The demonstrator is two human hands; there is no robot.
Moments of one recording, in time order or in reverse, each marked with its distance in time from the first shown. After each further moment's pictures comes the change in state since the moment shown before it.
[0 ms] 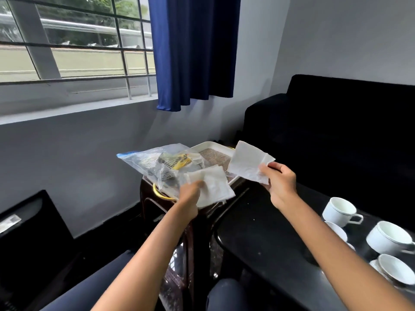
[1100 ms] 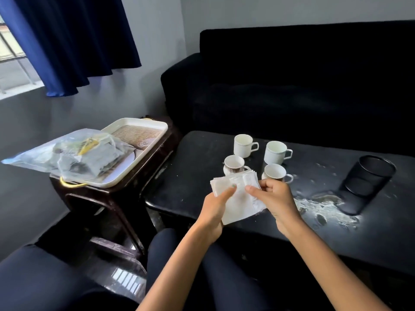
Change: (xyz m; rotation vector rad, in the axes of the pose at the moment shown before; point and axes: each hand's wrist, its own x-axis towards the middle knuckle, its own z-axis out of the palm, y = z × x) left_hand -0.177 -0.152 0.145 0.129 -0.711 -0.094; right_hand -0.149 0.007 -0.238 -0.288 0.086 -0.012
